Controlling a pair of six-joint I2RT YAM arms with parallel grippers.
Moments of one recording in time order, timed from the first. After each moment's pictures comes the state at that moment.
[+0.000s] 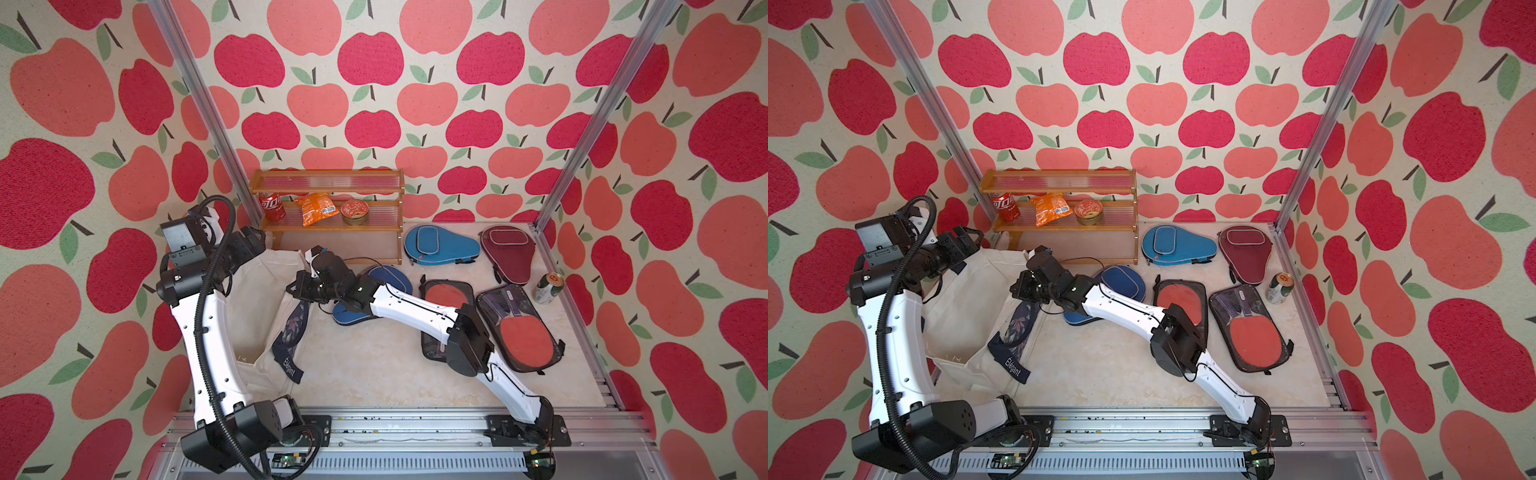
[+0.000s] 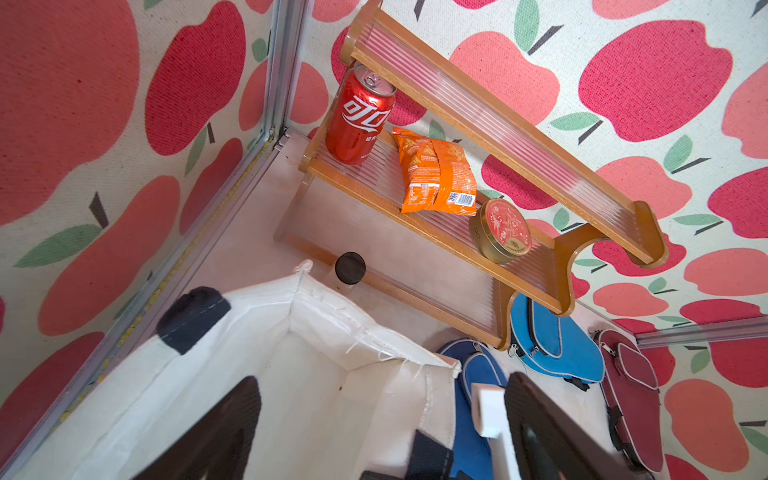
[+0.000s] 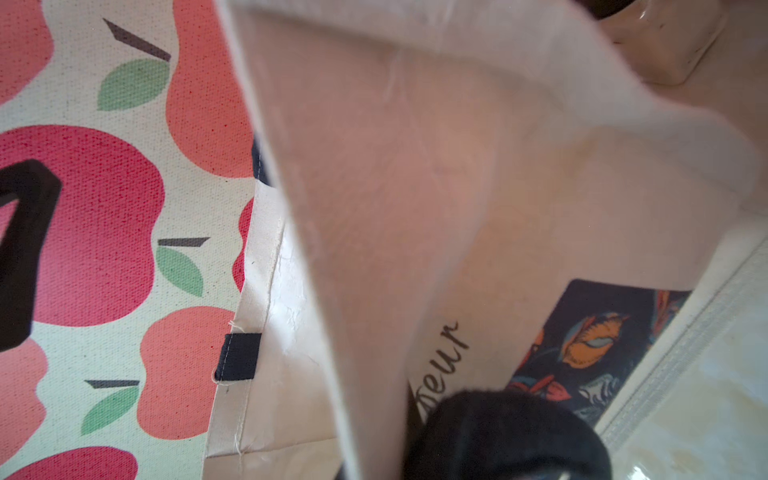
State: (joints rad) left arm 0.44 1.24 1.55 -0.91 0.40 -0.25; right arm 1.18 2.44 2.30 -0.22 -0.21 1.10
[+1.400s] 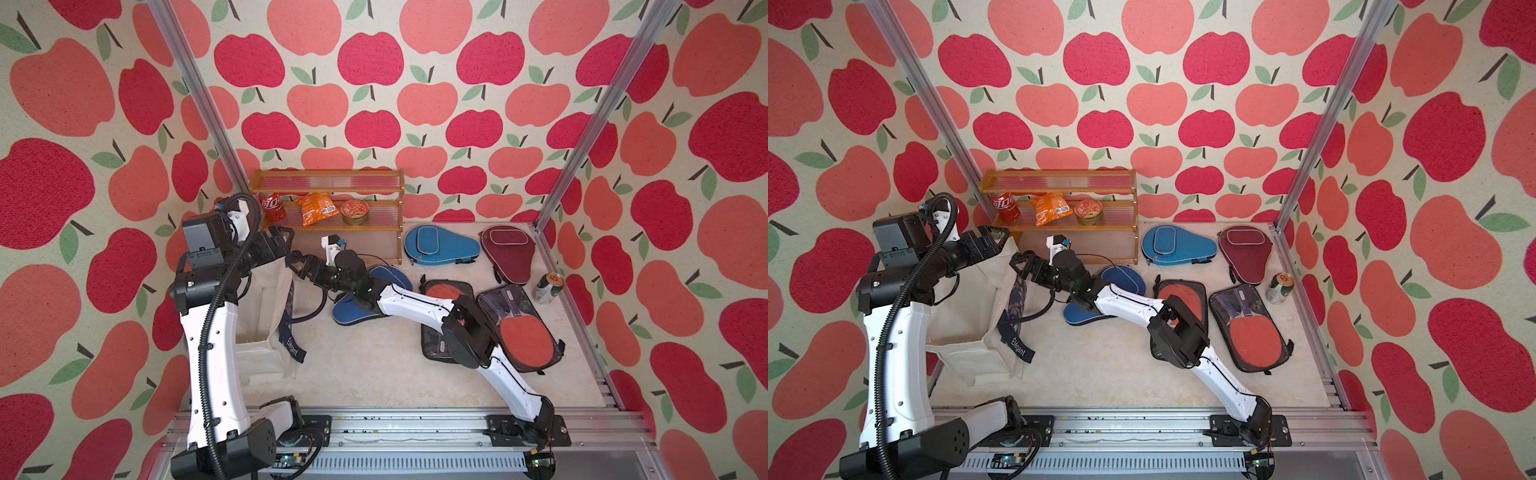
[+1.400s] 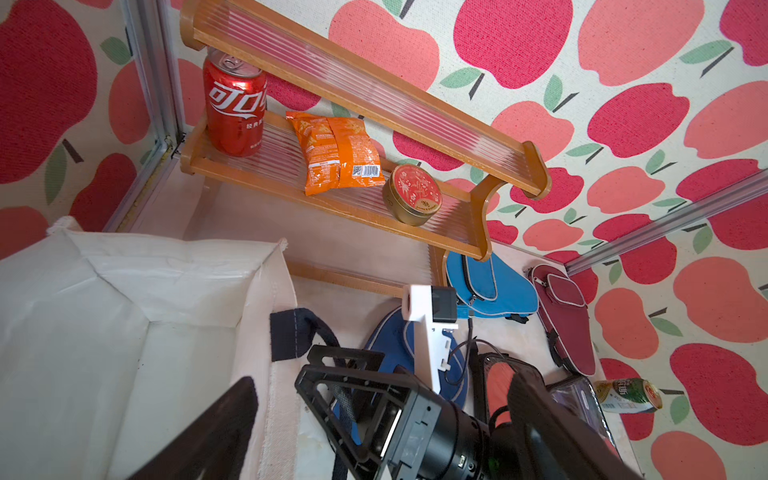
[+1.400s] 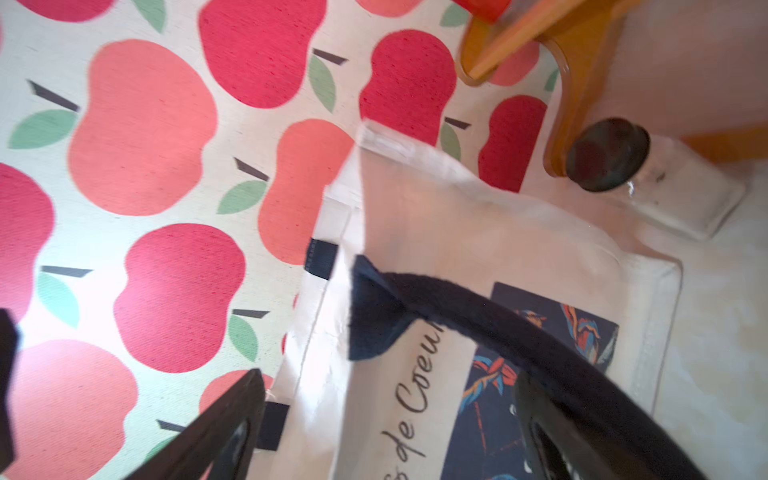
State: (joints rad) left arm 0.25 1.17 1.56 -0.92 0.46 -0.24; right arm 1.09 2.38 2.02 0.34 -0.19 1.13
